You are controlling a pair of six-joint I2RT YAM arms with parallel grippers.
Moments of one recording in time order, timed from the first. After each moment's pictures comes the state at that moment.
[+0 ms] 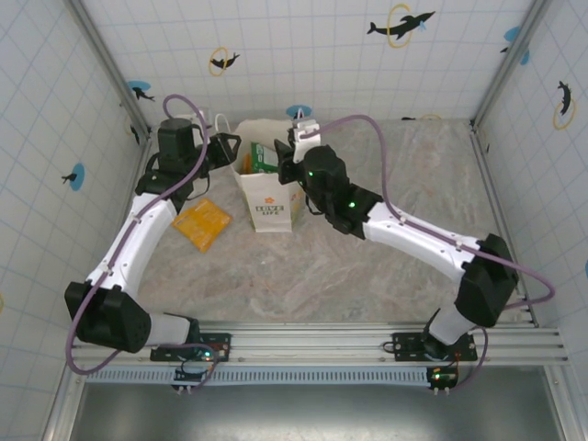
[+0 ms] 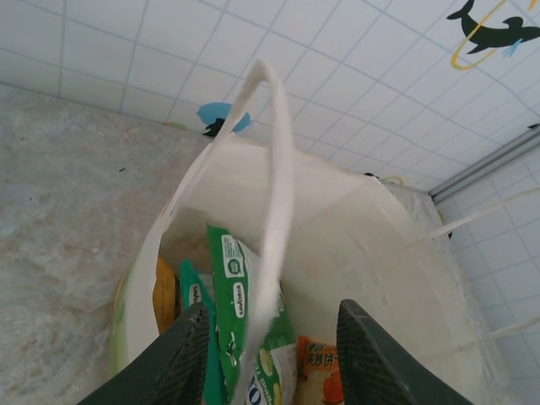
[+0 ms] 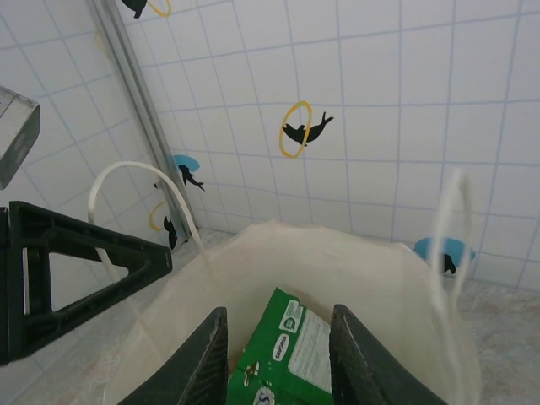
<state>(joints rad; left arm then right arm) -0.23 1.34 1.26 -0.36 0.28 -0.47 0.93 1.56 1.32 0.14 0.40 0.22</state>
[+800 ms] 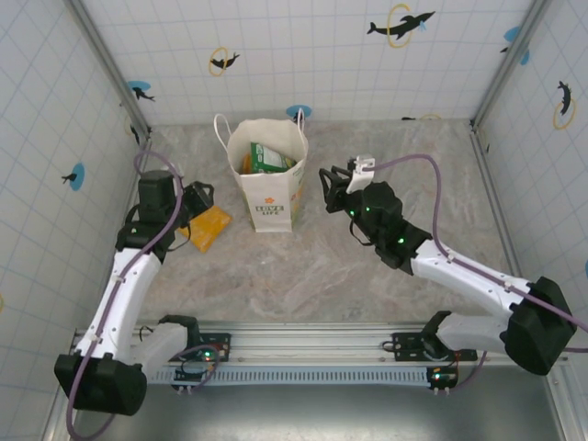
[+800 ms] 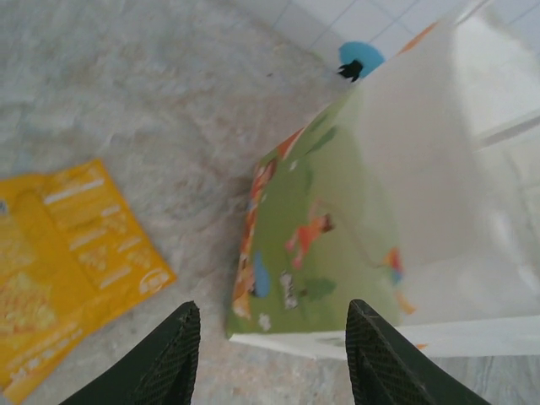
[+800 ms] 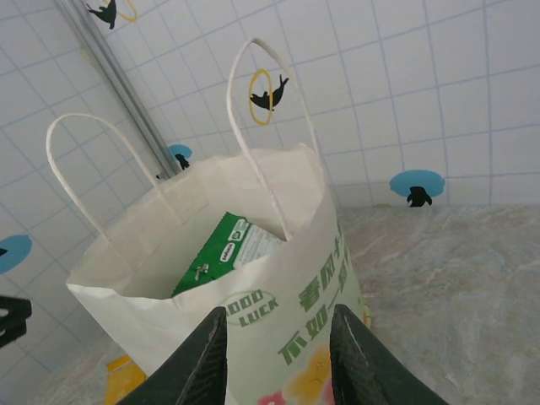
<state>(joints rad) -0.11 0.97 0.88 -0.54 0.18 -0.60 0.81 1.20 0.80 0.30 0.25 0.39</state>
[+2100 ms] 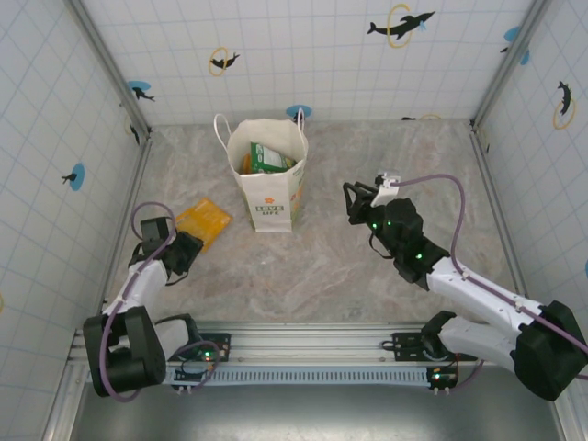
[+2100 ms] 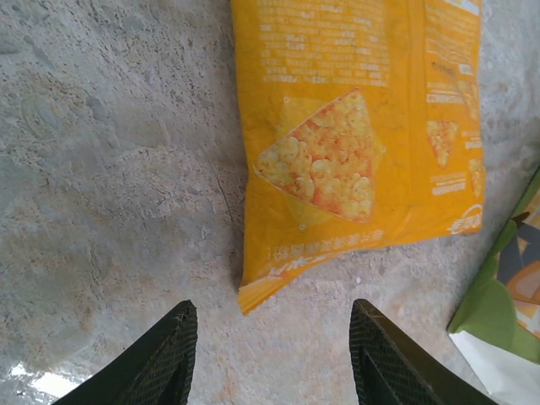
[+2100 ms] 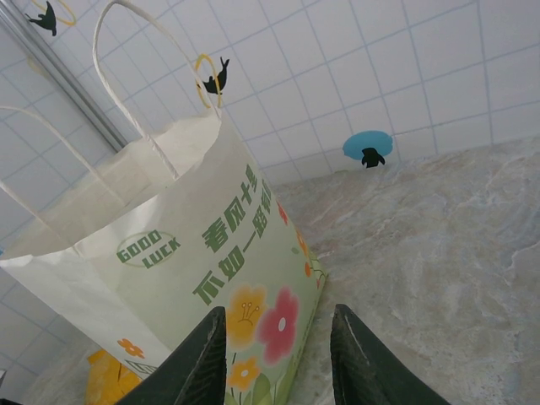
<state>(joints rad) 0.20 1.12 0.44 -0.32 0.30 -0.73 0.70 1.05 0.59 0.34 0.20 0.50</state>
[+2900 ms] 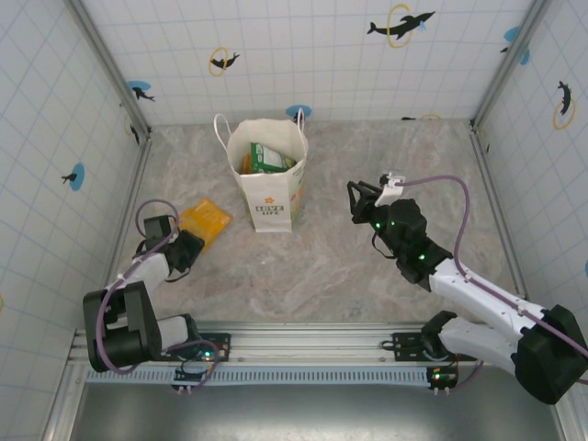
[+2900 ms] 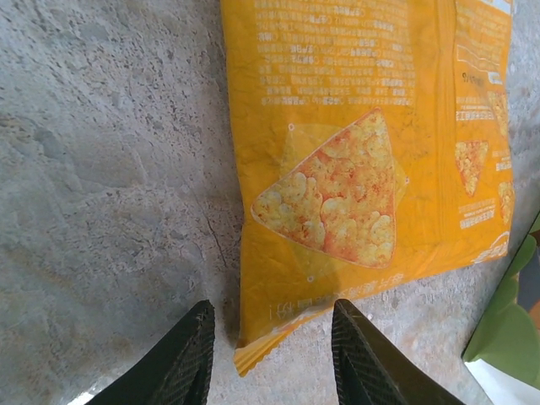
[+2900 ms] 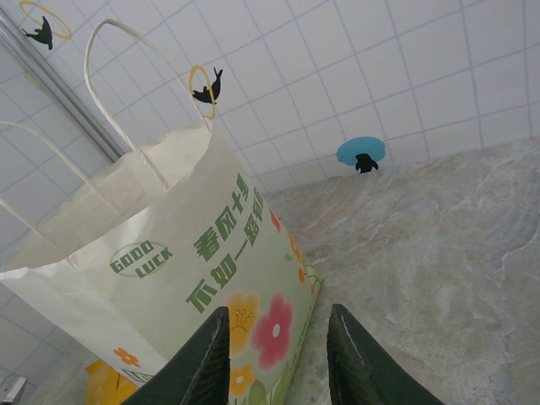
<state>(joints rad) 0.20 1.25 0.43 -0.18 0.33 -0.73 0.68 1.03 0.57 0.34 0.20 0.51</state>
